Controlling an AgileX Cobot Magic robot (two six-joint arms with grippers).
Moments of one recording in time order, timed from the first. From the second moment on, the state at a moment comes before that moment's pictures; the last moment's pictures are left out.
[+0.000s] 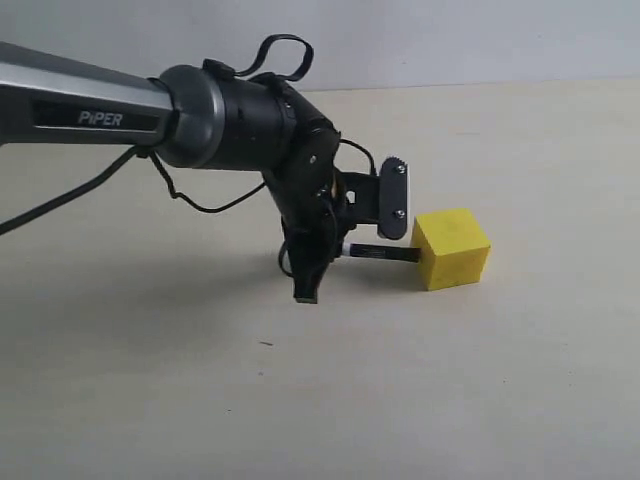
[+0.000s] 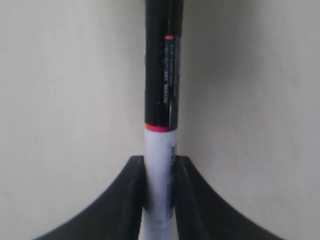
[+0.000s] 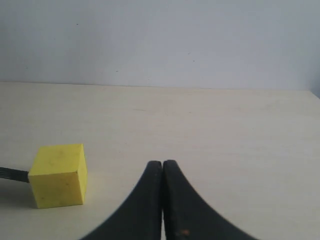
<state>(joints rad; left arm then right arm) -0.81 2.20 -1.53 0.18 0.66 0.81 0.08 0.01 0.00 -0.10 0.28 0.06</state>
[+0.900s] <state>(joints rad) -0.89 2.21 -1.61 0.18 0.81 0.81 0.08 0.01 0.00 -0.10 0.28 0.06</state>
